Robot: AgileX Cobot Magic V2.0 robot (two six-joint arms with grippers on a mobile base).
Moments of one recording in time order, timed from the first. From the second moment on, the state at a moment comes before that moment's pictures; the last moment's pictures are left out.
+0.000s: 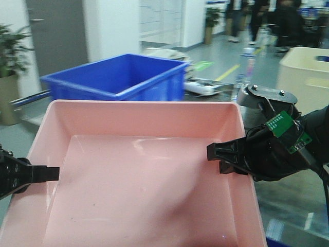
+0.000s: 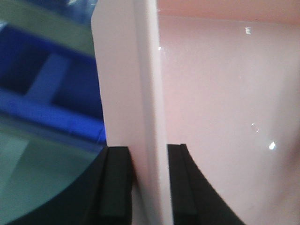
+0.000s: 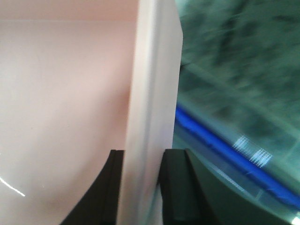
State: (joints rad) left arm -0.14 1.16 -1.05 -0.69 0.71 0.41; right arm 0.37 1.40 -1.38 0.04 0.88 0.31
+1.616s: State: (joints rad) left arm -0.14 1.16 -1.05 -0.69 0.71 0.41; right arm 0.37 1.40 -1.38 0.03 0.88 0.31
